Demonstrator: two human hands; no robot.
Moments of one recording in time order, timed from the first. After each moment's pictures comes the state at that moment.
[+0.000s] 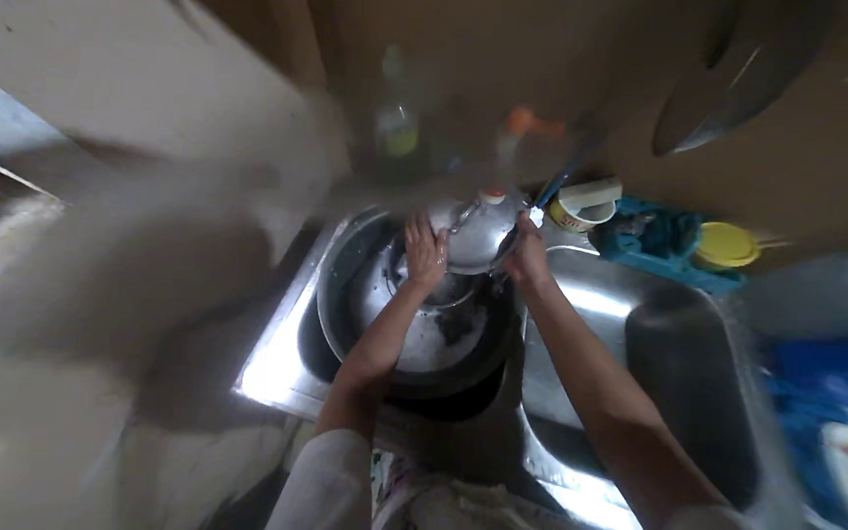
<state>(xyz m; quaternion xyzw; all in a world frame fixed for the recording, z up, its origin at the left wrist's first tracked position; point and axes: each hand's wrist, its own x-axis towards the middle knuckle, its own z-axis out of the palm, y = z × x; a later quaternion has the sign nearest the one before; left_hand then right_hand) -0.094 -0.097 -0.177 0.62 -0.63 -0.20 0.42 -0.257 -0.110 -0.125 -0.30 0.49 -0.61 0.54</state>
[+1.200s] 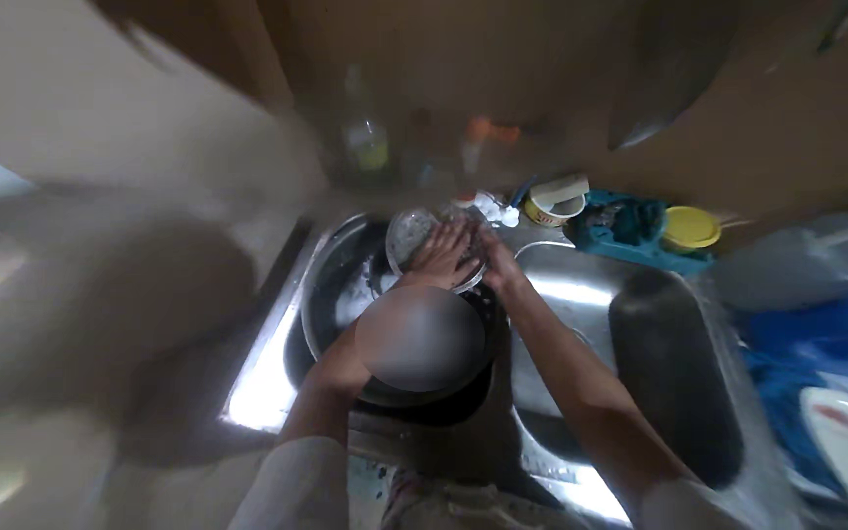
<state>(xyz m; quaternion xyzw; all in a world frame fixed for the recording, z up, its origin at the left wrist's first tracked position) -0.120 -0.104 -0.141 0.50 -0.84 -0.17 0.11 -0.263 -0.099 -0.135 -0.26 0.45 -0.52 0.68</state>
